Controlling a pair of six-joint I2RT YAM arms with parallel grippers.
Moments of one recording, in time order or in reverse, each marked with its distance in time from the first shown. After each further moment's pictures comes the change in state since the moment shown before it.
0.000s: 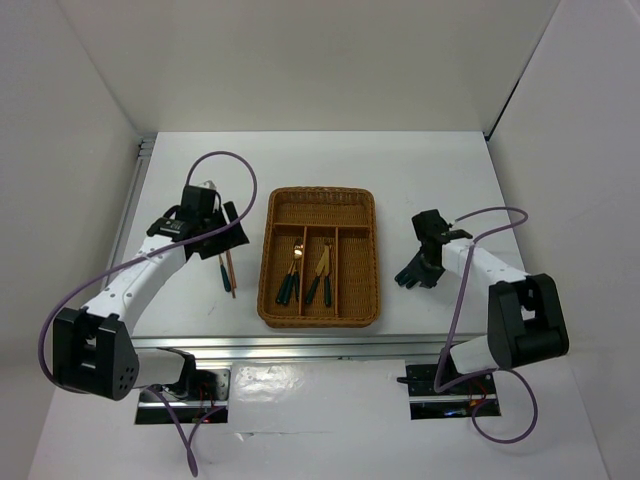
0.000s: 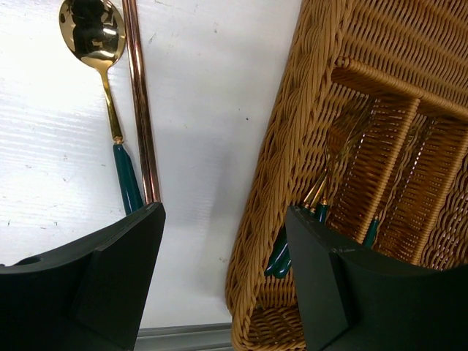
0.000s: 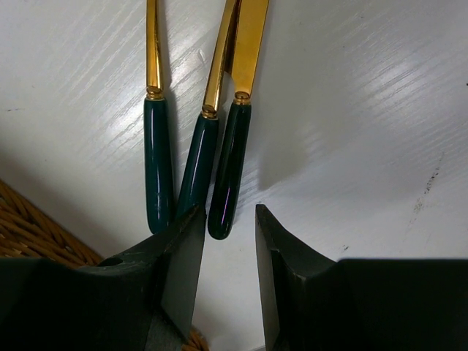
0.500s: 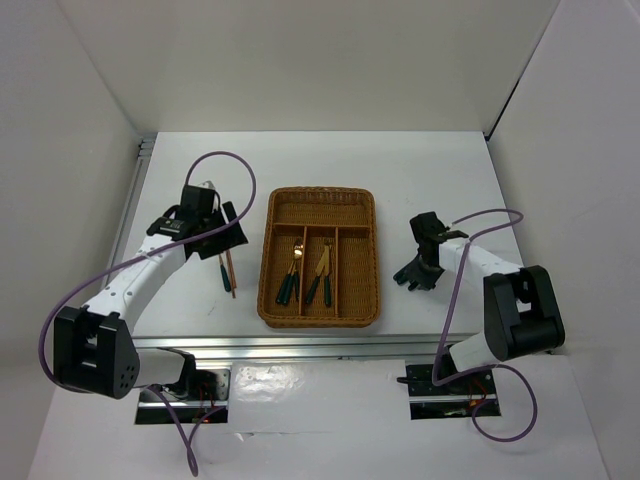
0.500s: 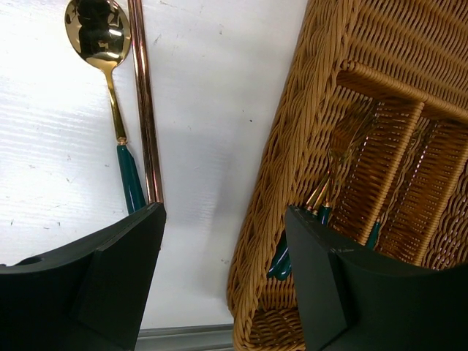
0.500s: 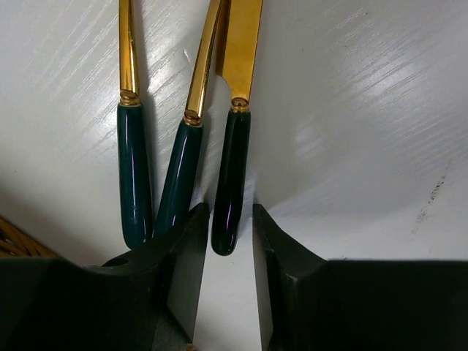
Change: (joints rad) left arm 0.008 0.009 0.000 0.001 0.001 0.000; right arm 0.000 0.054 -0.016 0.031 -0.002 -0.005
